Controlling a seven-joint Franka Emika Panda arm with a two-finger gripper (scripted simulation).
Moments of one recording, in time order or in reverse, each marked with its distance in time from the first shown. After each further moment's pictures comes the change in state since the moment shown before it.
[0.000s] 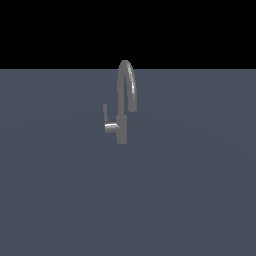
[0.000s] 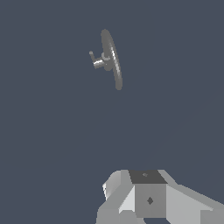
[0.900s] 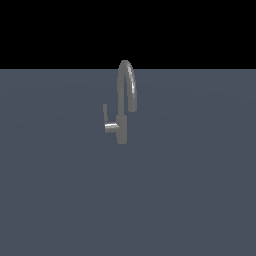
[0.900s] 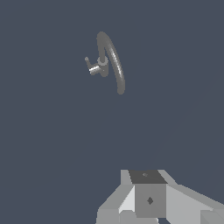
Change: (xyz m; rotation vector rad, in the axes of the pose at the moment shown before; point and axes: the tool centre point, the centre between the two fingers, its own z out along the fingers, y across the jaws) arm 0.003 -0.026 0.033 -0.035 0.064 0.109
